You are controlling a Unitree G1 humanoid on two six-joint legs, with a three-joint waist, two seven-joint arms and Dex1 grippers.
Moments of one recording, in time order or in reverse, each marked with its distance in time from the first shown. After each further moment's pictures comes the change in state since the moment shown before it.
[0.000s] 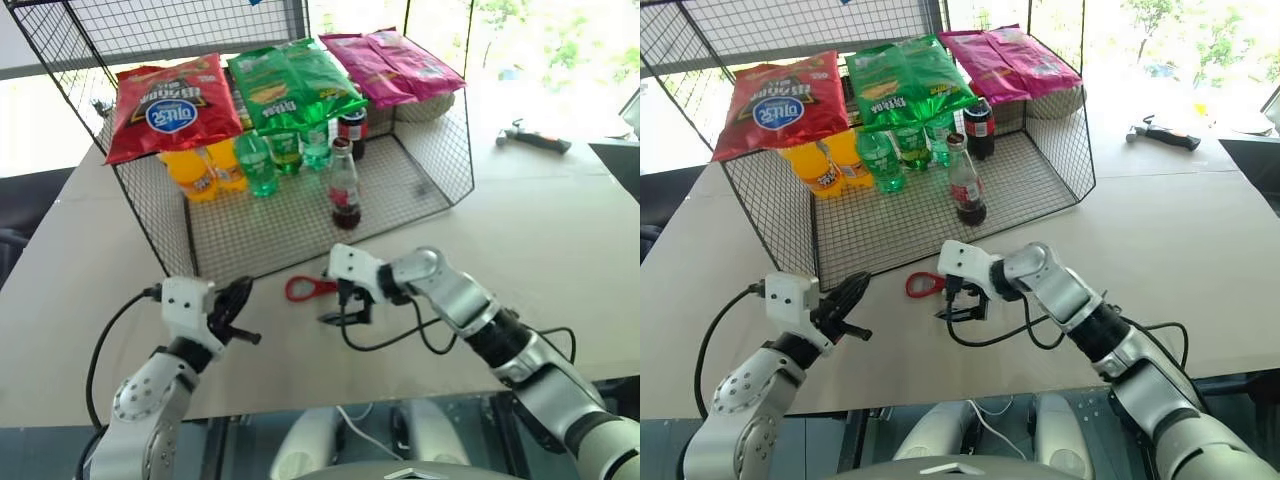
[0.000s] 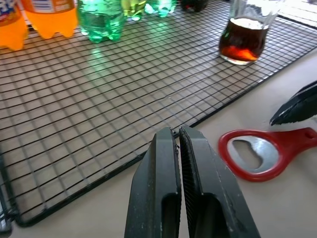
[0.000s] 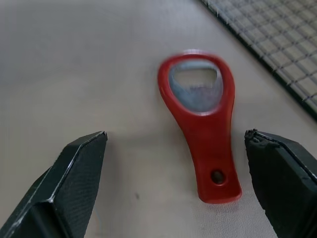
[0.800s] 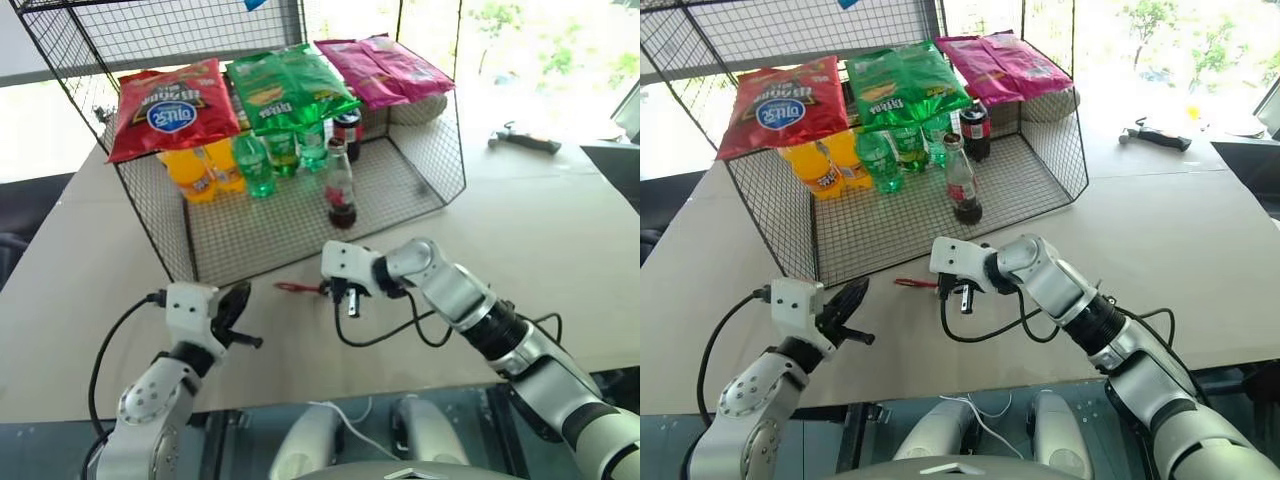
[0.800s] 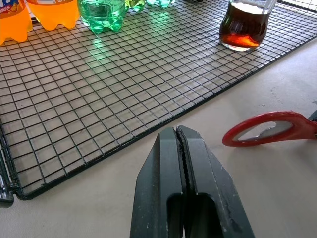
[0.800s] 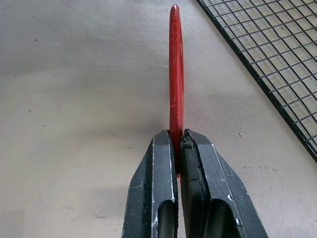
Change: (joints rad) left arm 0.010 0.004 -0.026 0.023 0.038 -0.020 0.021; right arm -0.031 0.002 0.005 -0.043 -0.066 0.044 -0.006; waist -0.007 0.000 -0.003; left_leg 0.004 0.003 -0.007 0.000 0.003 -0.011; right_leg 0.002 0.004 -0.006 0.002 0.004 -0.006
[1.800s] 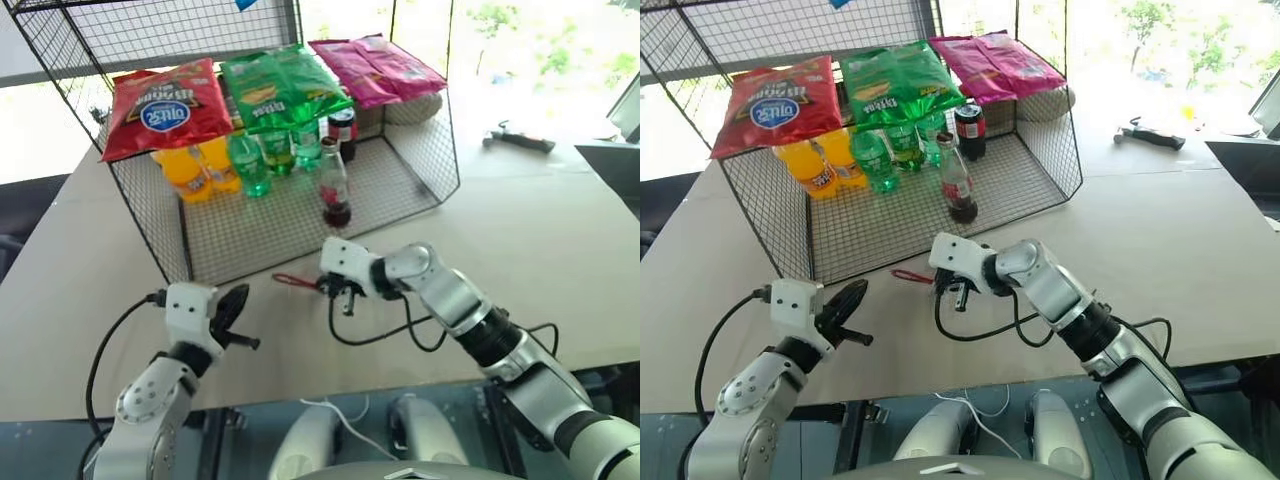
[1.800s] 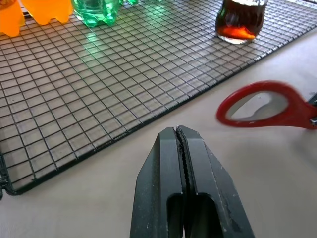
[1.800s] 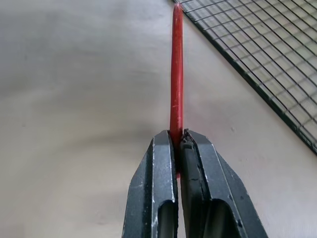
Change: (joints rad) left arm -0.012 0.009 0.008 0.021 -0.018 -0.008 0.000; right arm 0.046 0.032 -0.086 -0.006 0.034 0.039 -0.038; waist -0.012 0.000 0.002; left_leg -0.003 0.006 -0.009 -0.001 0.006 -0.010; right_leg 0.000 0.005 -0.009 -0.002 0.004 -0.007
